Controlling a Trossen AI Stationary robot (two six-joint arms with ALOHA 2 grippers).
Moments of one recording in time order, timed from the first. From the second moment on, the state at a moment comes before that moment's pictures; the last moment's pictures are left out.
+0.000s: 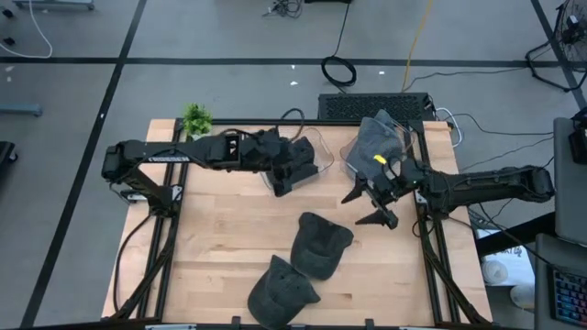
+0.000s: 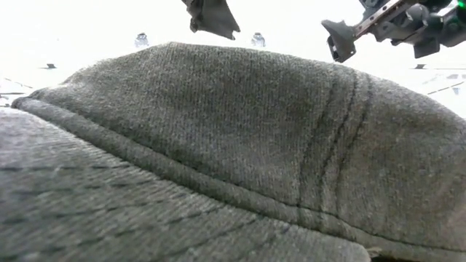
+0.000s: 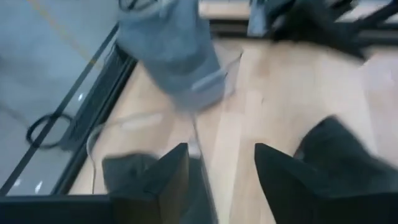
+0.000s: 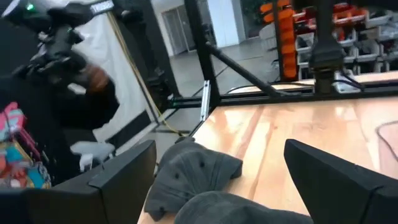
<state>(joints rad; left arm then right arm) 0.08 1.55 1.47 -0.53 -0.17 0.00 -0.09 0.86 0.36 0.50 -0.59 0.25</state>
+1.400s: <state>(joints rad) 0.51 1.85 1.29 -0.30 0.22 0.00 -0.04 0.86 0.36 0.47 -0.52 0.22</state>
